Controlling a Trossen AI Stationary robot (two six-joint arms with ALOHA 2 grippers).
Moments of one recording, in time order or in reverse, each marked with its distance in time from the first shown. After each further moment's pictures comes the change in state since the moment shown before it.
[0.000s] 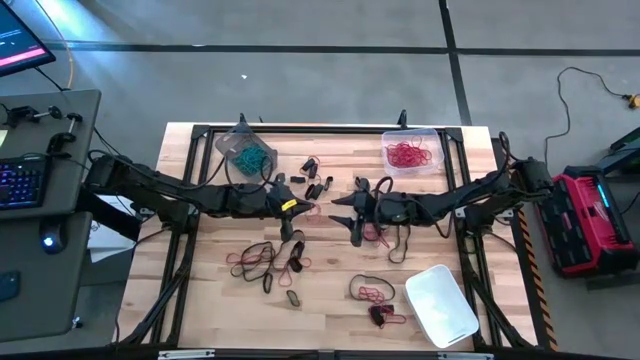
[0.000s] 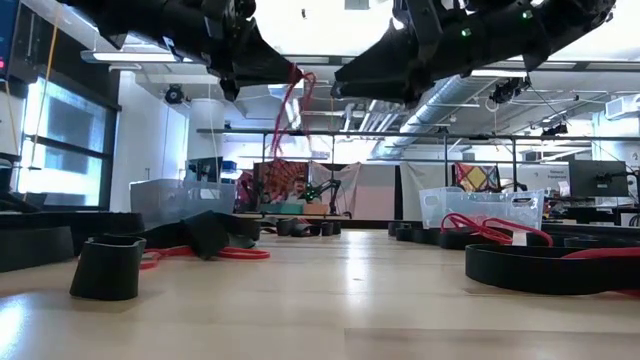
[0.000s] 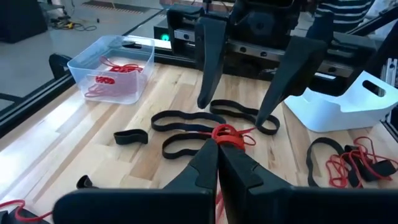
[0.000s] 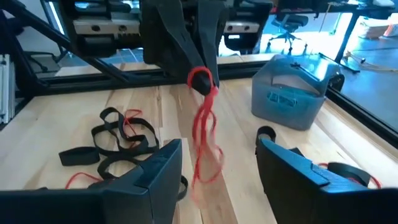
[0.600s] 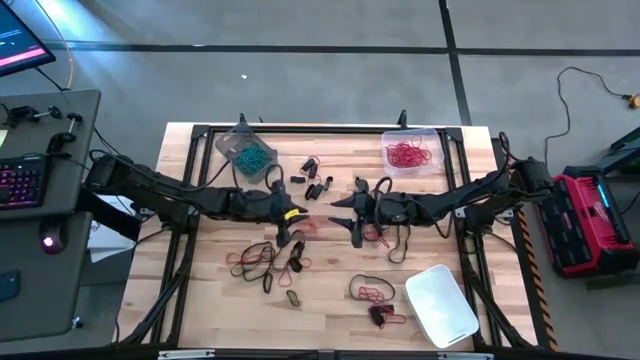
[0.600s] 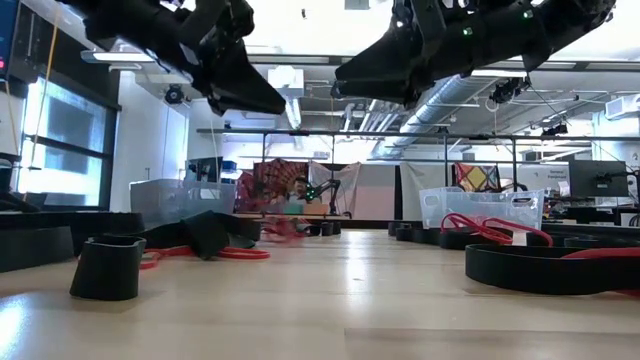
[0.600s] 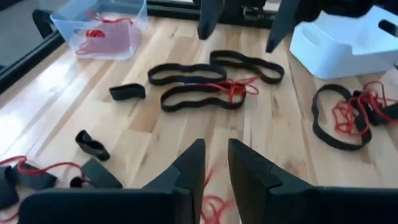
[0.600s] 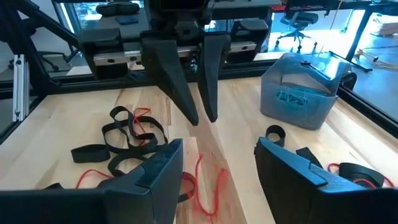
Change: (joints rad) left arm -0.029 0.007 0.000 -0.173 0.002 0.000; right arm 0.000 0.000 0.000 -0.005 -0.033 0.012
